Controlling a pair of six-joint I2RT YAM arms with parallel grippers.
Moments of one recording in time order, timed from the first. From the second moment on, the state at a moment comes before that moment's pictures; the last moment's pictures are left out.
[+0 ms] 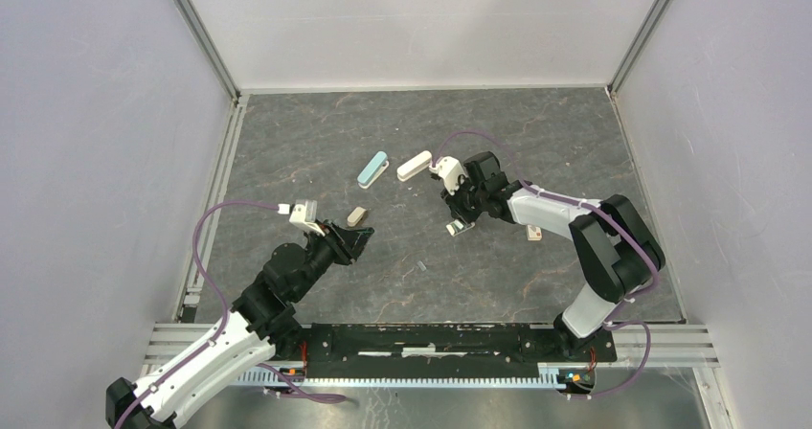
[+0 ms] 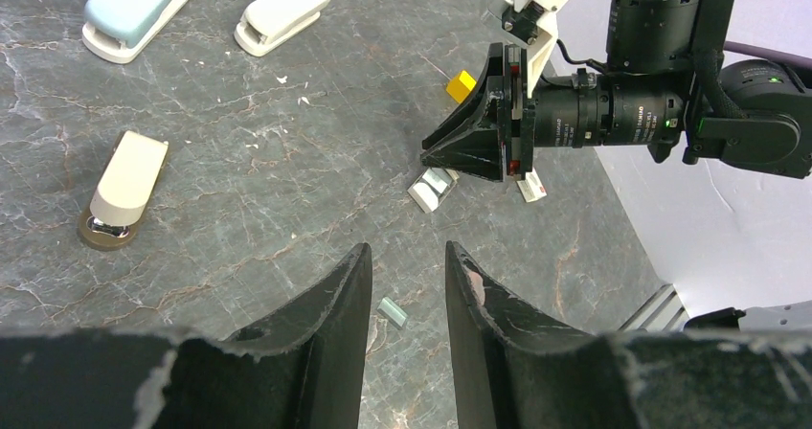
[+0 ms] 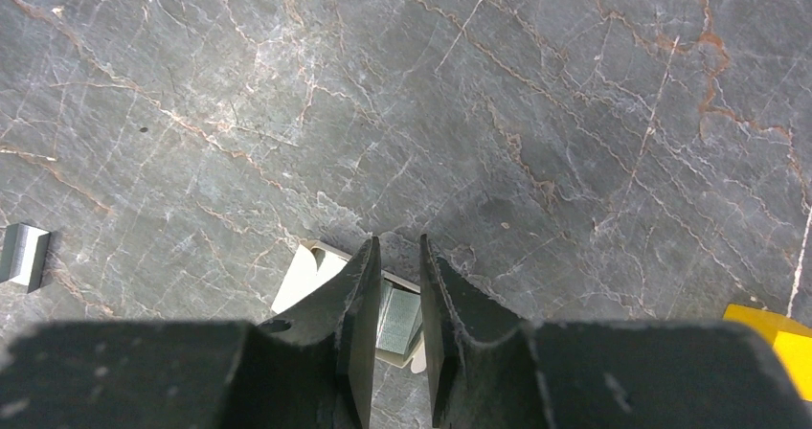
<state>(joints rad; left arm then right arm) -0.74 0.40 0.22 0.05 -0.18 -0.69 0.55 1.67 0.91 -0.12 -0.22 -0.32</state>
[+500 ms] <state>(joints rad) -0.74 0.40 0.22 0.05 -0.18 -0.69 0.55 1.68 0.92 -0.14 -0.22 -0.34</state>
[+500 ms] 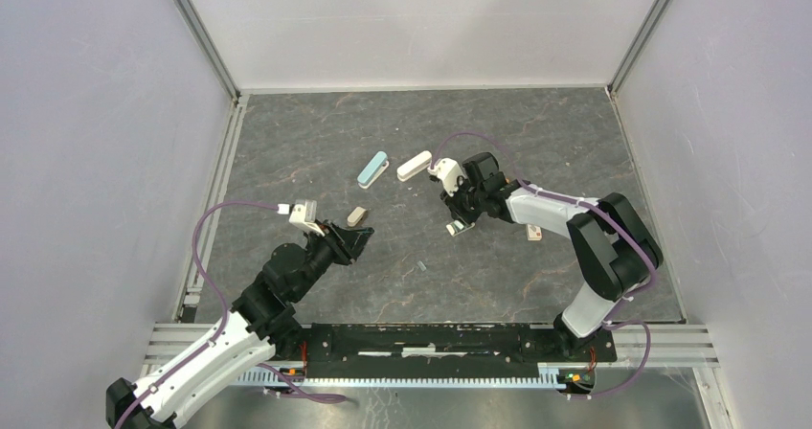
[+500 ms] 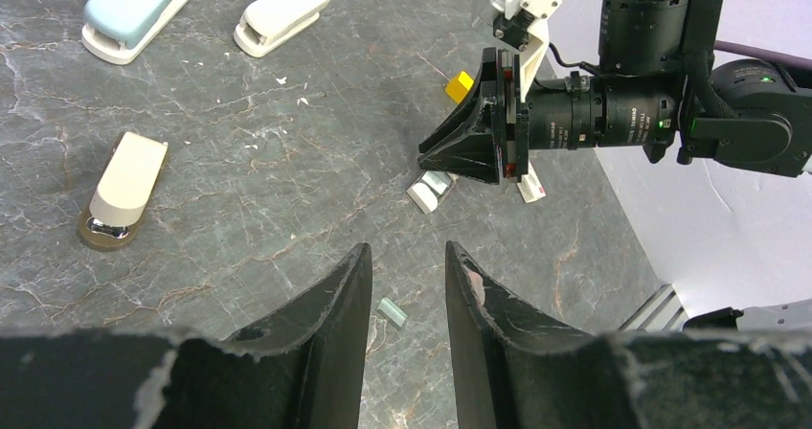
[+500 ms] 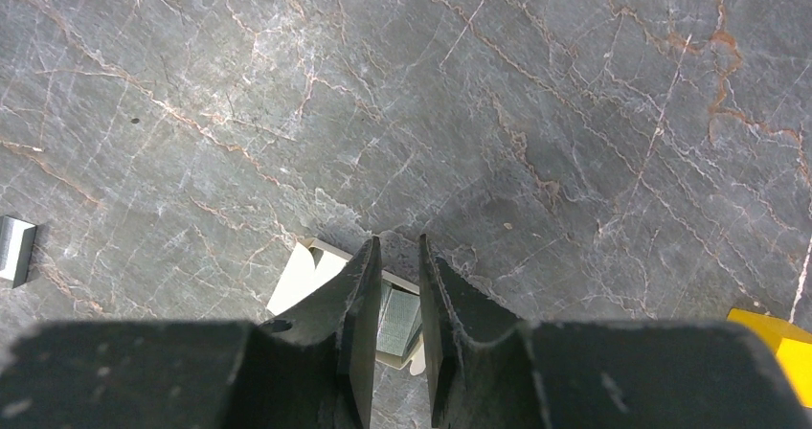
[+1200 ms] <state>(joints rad) -0.74 0.39 0.22 0.04 -0.18 -0.69 0.55 1.66 0.92 -0.14 -0.22 -0.35</state>
